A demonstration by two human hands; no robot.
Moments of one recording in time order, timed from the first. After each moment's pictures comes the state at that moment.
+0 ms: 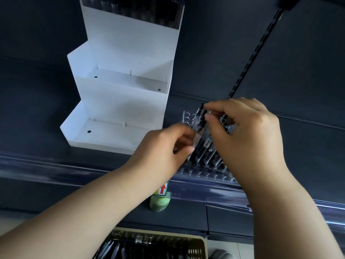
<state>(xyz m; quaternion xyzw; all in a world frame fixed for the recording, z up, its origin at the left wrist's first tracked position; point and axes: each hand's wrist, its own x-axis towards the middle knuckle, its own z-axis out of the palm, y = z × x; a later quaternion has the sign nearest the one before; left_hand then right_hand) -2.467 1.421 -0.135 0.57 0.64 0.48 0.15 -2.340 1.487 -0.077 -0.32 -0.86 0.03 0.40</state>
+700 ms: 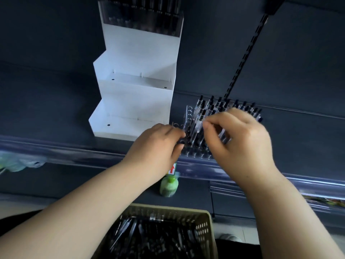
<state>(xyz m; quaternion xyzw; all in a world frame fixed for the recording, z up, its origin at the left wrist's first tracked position) -2.473 1.376 -0.134 0.67 0.68 0.30 -0.05 -2.318 1.444 -0.082 -0.27 -0.87 0.01 0.41</state>
